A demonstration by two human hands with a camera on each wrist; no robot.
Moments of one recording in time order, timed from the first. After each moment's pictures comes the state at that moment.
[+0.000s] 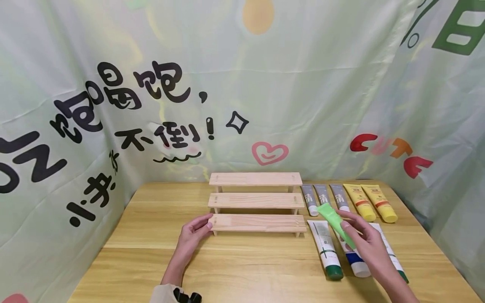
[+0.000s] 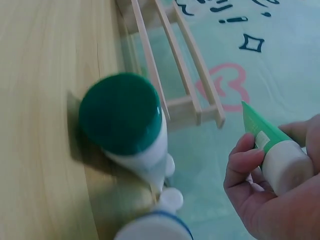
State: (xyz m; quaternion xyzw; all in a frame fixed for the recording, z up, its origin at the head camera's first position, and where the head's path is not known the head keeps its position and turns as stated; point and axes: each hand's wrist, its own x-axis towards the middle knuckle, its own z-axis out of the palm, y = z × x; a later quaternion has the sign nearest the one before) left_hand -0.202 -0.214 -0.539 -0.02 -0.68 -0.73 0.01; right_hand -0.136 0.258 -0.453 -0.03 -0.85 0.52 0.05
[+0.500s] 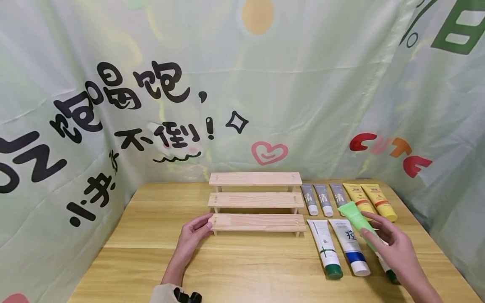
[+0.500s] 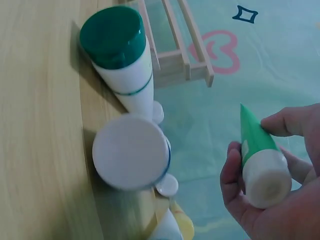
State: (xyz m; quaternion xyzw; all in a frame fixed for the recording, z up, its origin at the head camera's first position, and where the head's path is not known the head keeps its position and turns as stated) left_hand -0.202 -0.214 -0.540 -0.02 -0.68 -0.74 0.01; right_hand -0.123 0.304 -0.457 -0.06 -0.89 0.44 0.10
